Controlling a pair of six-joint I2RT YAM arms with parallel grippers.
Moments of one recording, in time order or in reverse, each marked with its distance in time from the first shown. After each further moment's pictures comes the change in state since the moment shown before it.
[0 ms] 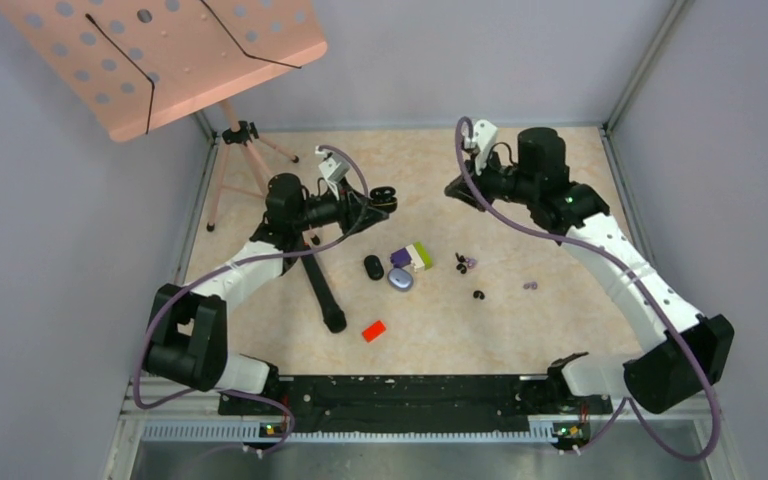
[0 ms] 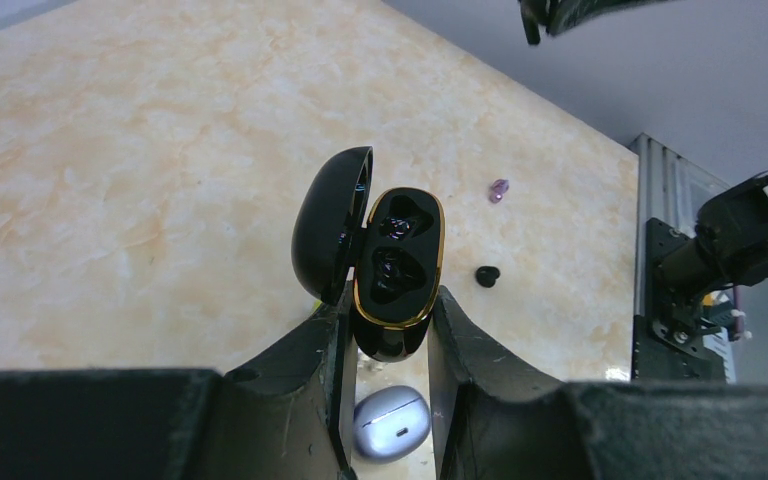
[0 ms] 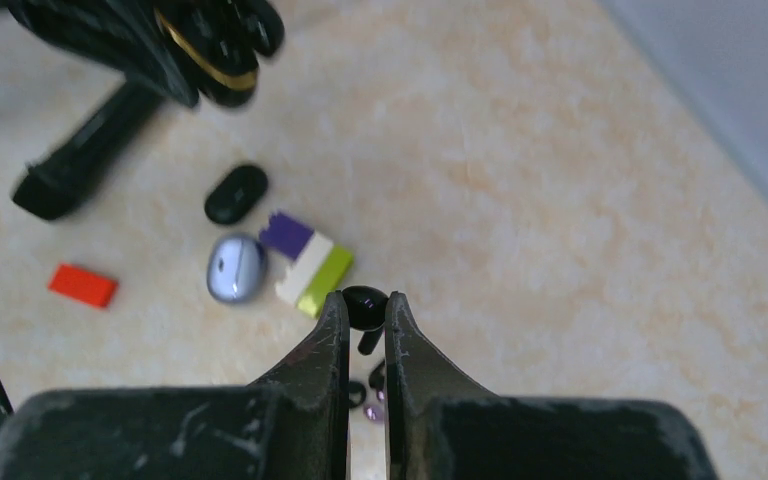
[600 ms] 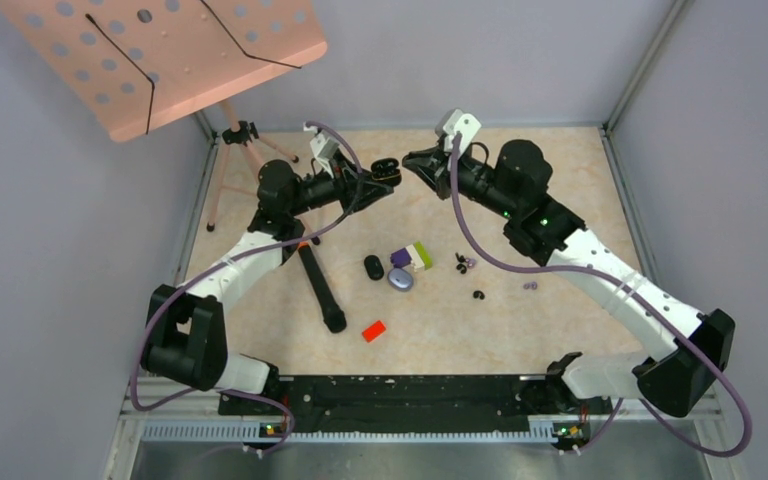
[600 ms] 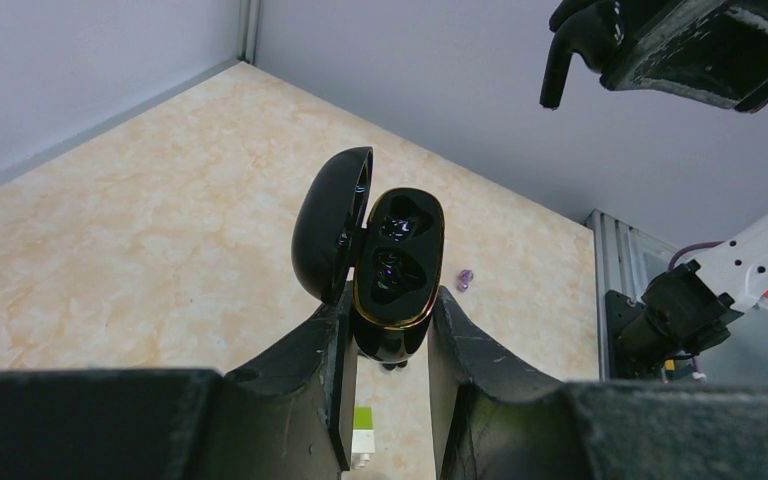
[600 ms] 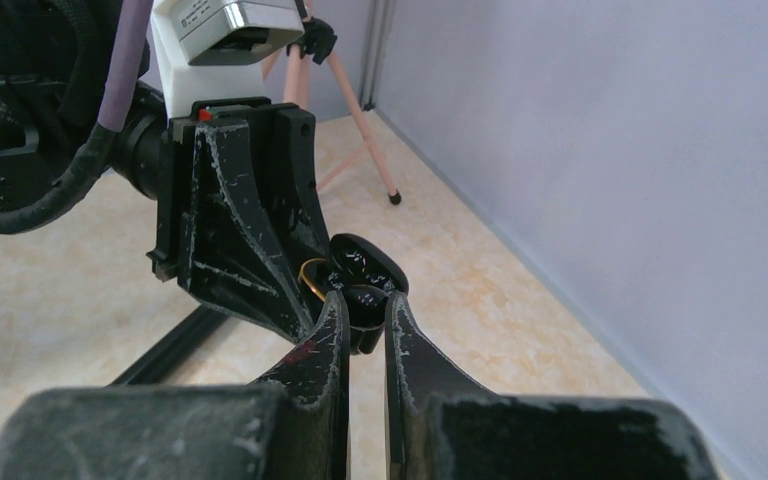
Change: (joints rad) left arm -0.014 0.004 0.123 0.158 0.017 -0.187; right arm 0.270 -0.055 -0.023 0.531 0.210 0.164
